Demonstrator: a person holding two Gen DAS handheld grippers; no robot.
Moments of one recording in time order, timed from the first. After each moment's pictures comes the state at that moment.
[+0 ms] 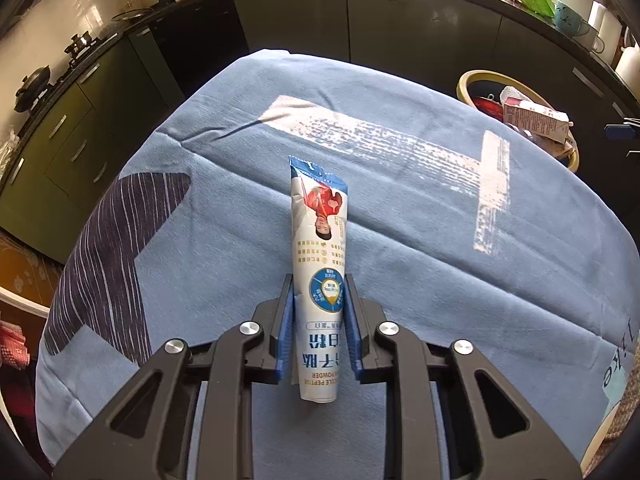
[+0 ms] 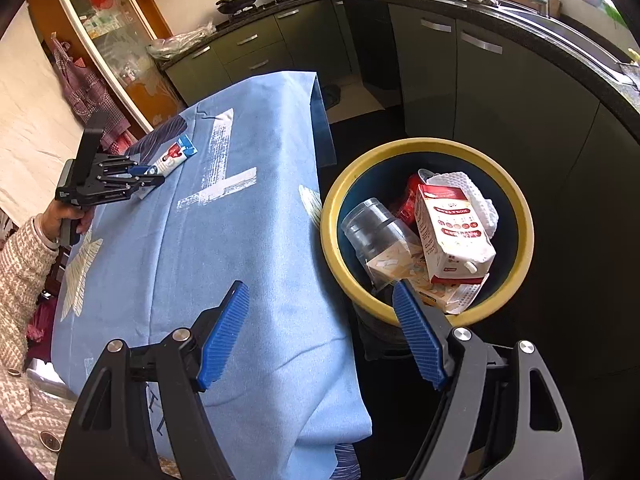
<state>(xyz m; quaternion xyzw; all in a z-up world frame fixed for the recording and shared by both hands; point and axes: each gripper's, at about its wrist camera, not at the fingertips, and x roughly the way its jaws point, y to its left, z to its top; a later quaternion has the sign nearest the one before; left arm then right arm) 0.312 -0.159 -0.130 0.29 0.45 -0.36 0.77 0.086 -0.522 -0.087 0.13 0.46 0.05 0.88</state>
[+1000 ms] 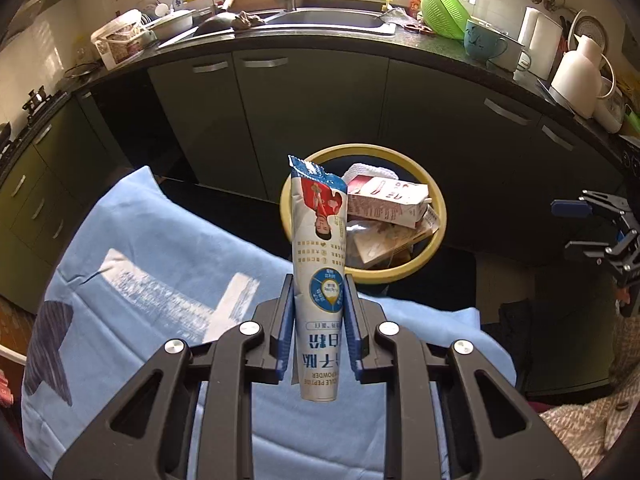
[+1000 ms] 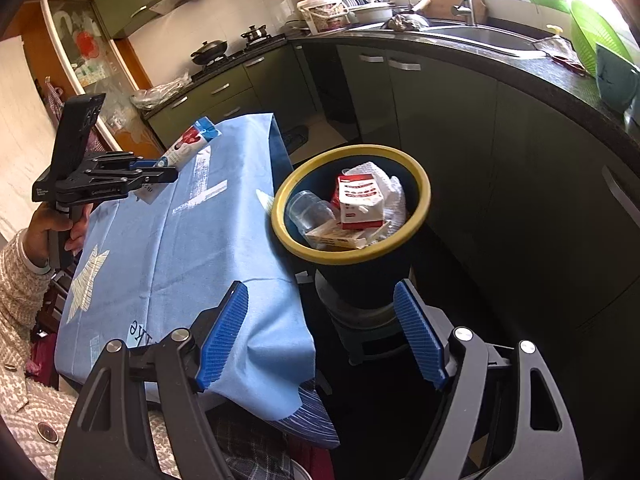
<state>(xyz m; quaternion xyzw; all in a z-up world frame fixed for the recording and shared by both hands) 0.181 -0.338 -0.055 0.26 0.41 -0.45 0.75 -0.053 -0.585 -0.072 0.18 0.39 -0.01 0.90</state>
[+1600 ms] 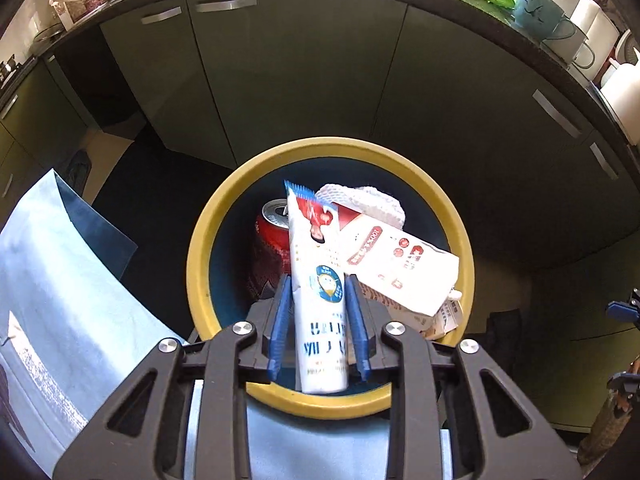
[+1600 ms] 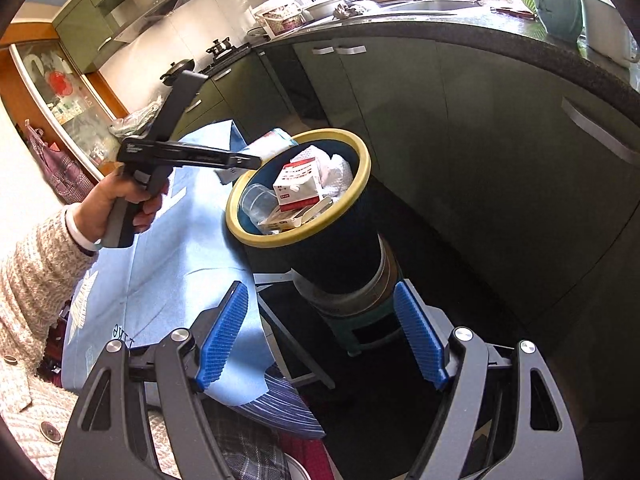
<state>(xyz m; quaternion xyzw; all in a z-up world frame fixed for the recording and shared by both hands) 0.225 -0.496 -0.142 0.26 0.49 -0.43 0.71 -0.084 -0.632 -0.104 0.24 0.39 -0.04 0.89</state>
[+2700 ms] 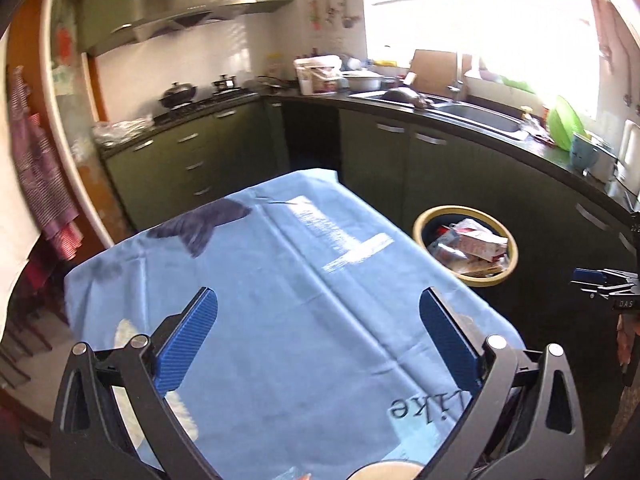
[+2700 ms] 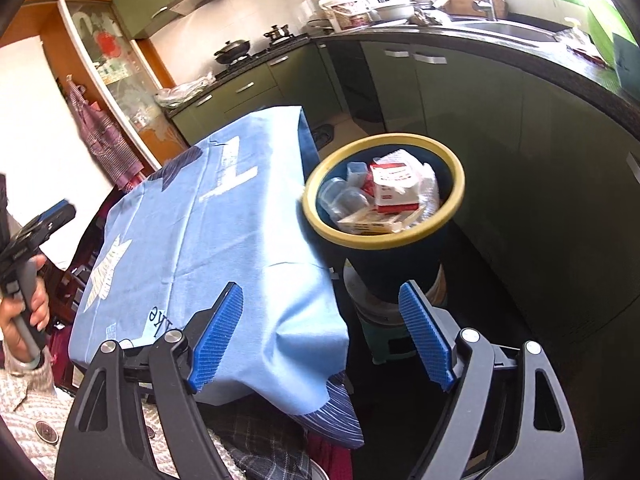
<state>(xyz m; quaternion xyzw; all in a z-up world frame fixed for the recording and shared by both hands) 0.037 -0.145 0.003 0.11 0.30 -0.16 0.93 -0.047 -0.547 -0.082 0.17 0.37 0.04 0.91</state>
